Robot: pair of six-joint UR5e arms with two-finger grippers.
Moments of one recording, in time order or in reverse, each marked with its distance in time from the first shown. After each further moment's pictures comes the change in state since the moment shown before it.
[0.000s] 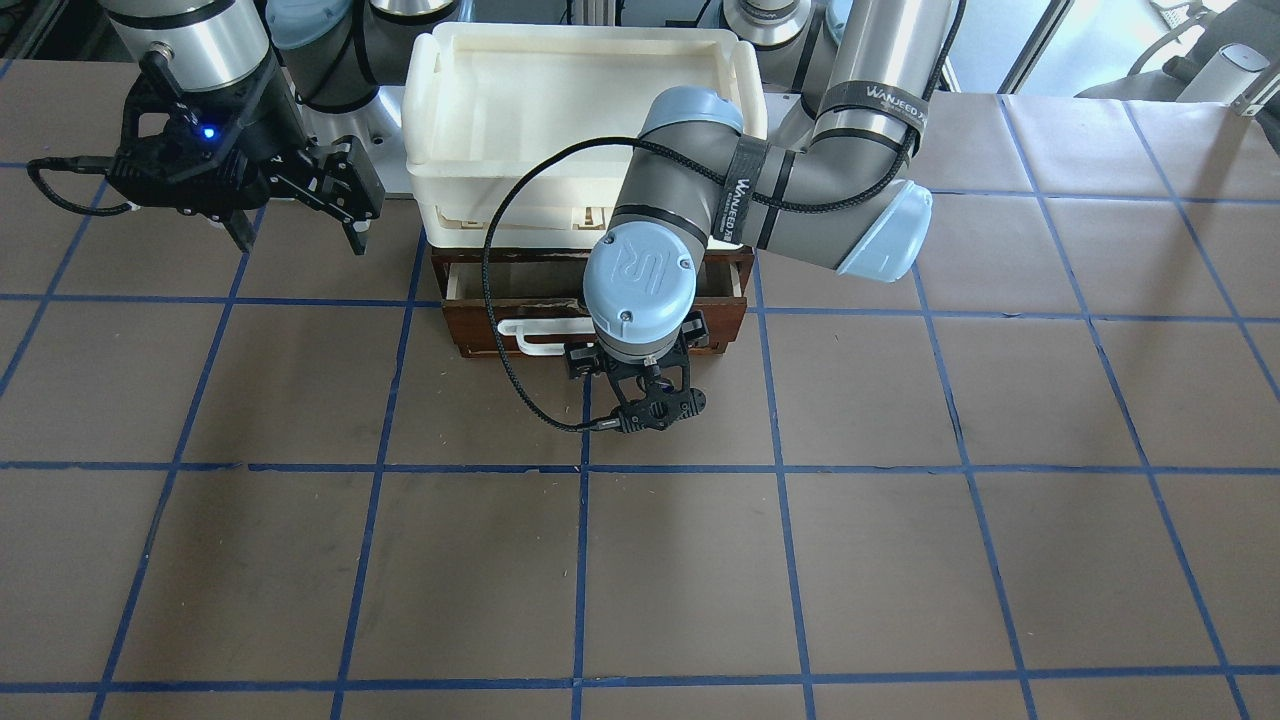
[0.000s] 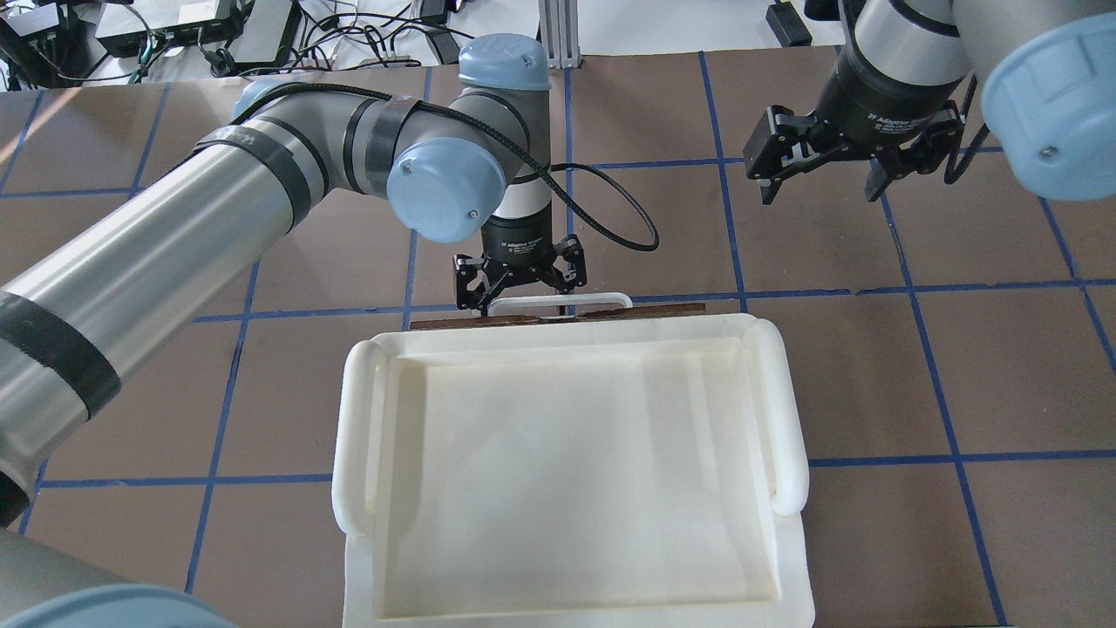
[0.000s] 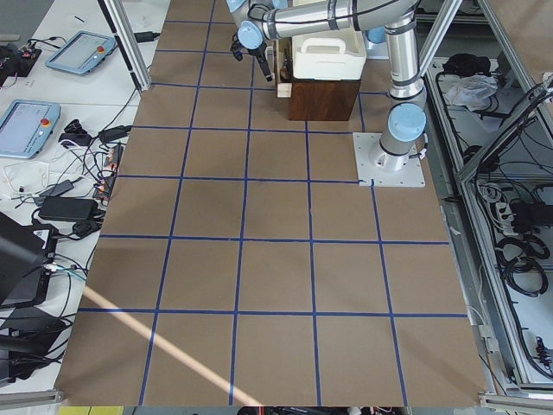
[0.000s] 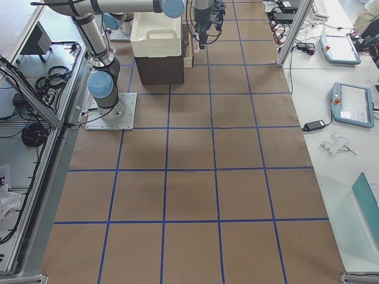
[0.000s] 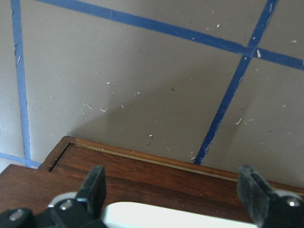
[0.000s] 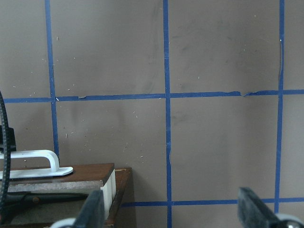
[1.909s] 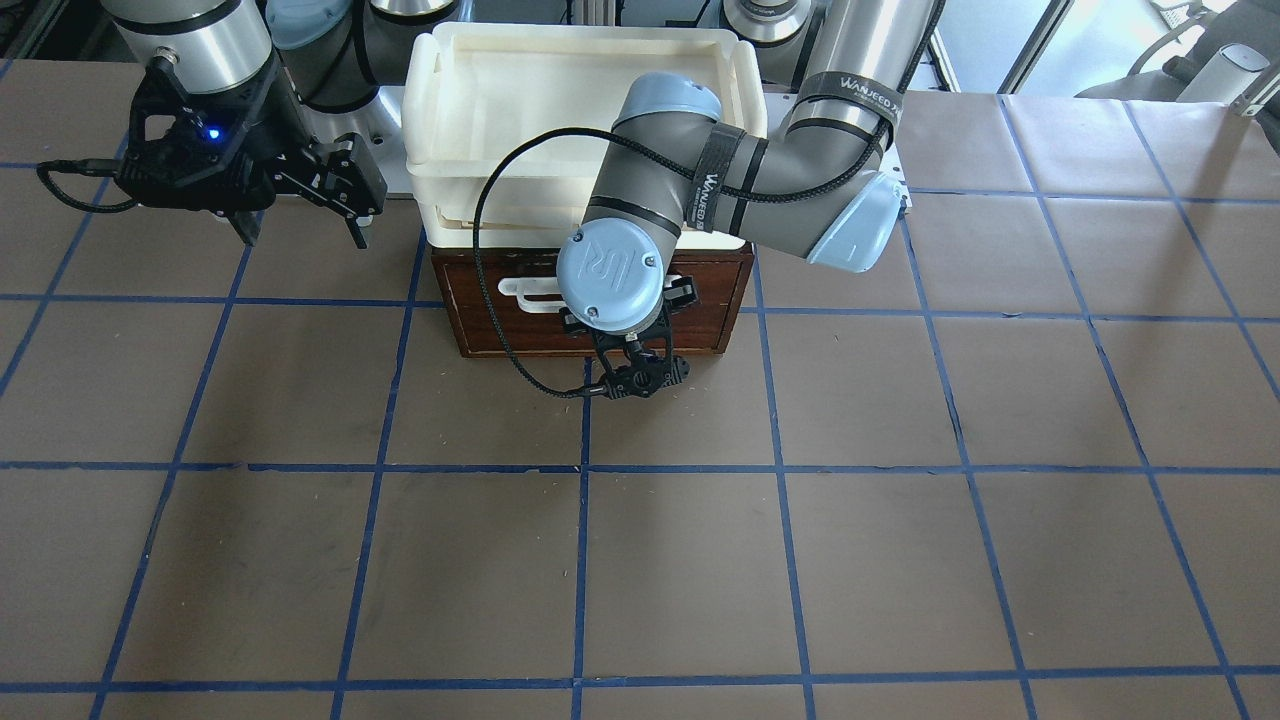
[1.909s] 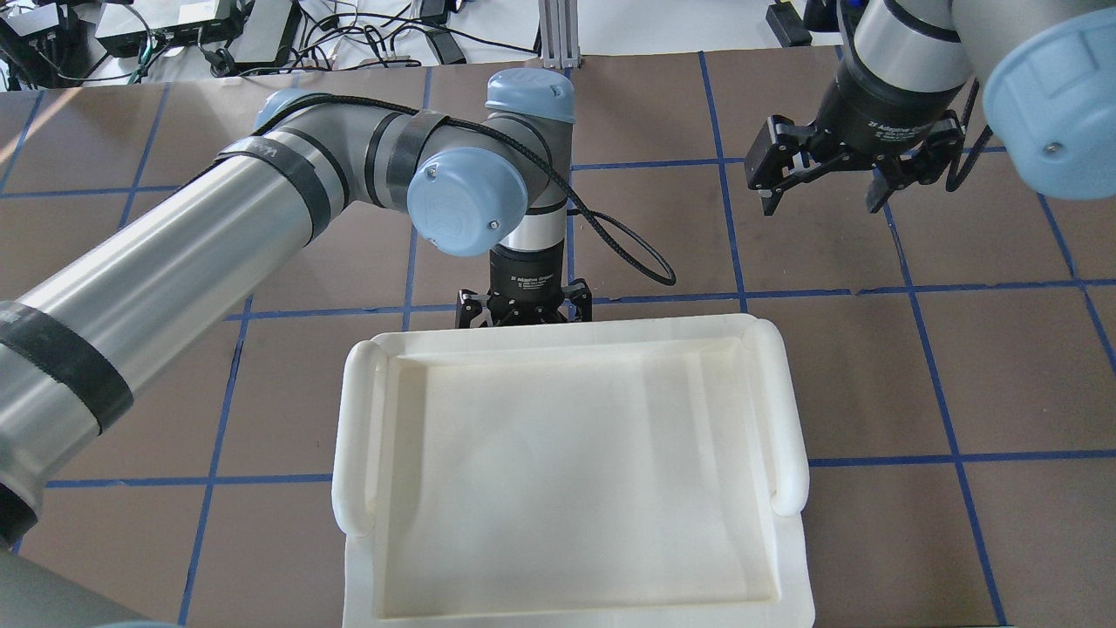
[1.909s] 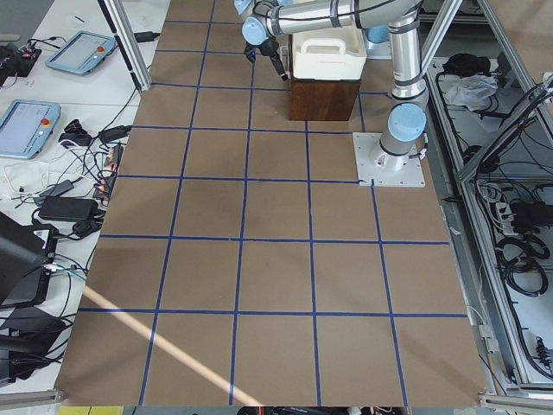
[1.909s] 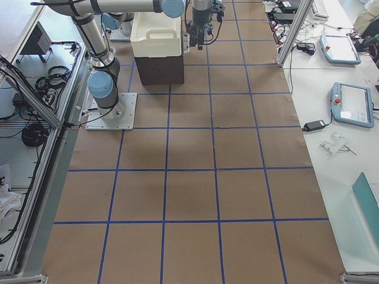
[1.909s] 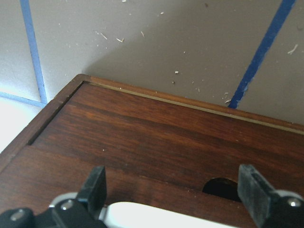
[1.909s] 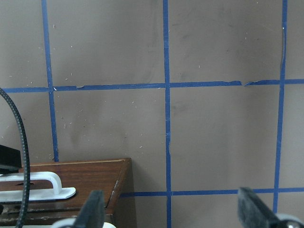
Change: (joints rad) left arm -0.040 0.006 -0.016 -0.136 0.003 -0.011; right arm 0.000 0.000 -0.002 0.038 -0.002 0.000
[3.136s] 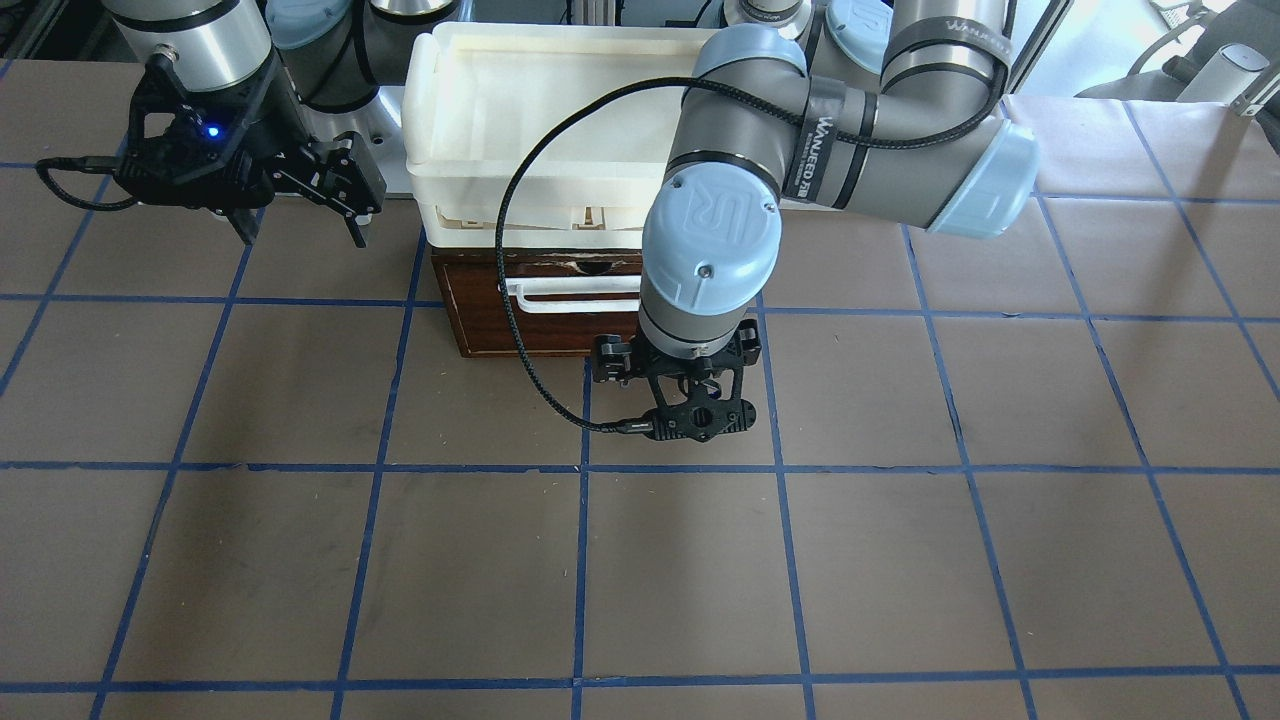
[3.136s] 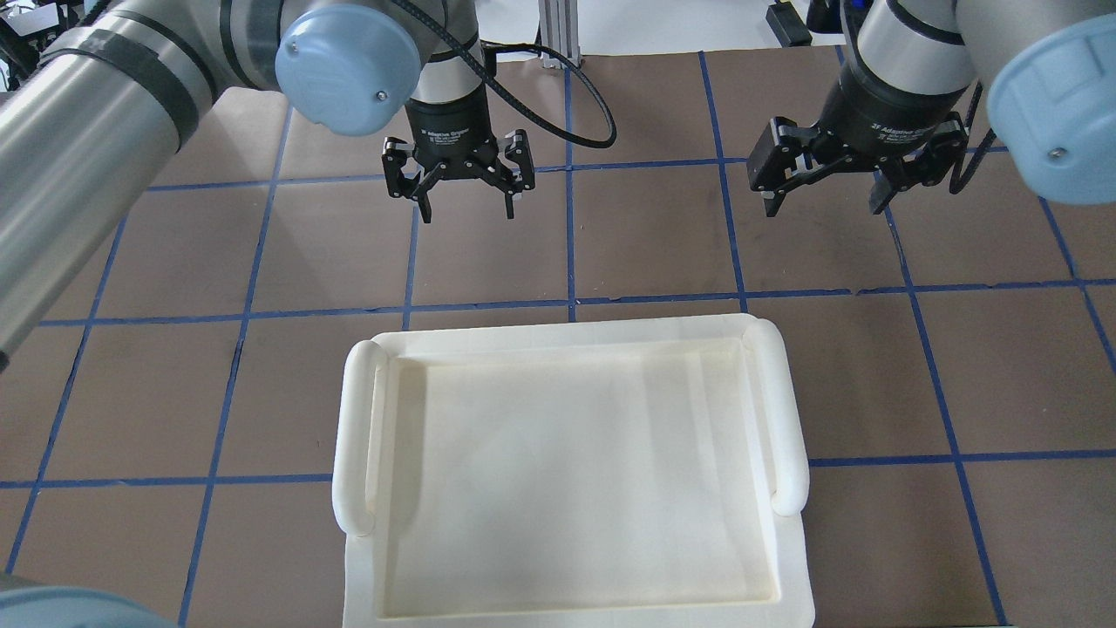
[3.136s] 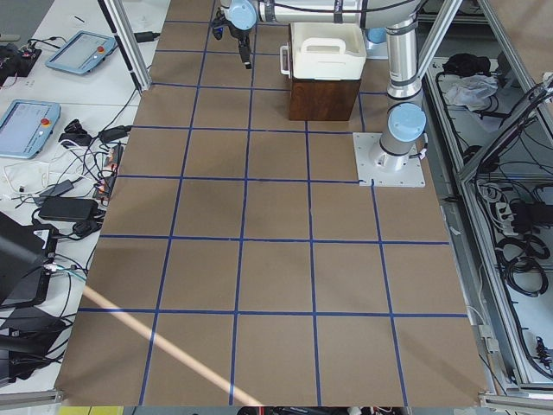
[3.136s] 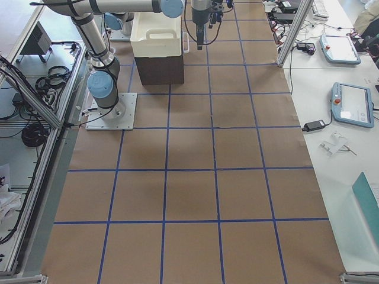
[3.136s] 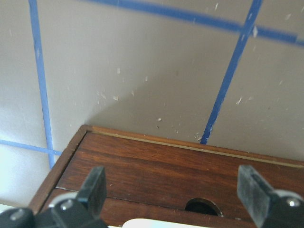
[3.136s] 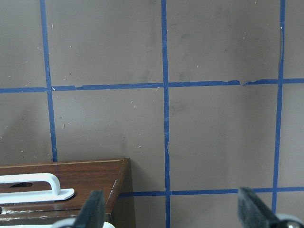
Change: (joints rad) left arm 0.158 0.063 0.199 0.106 0.066 0.349; right arm -0.003 -0.008 0.007 -0.004 -0.001 0.000
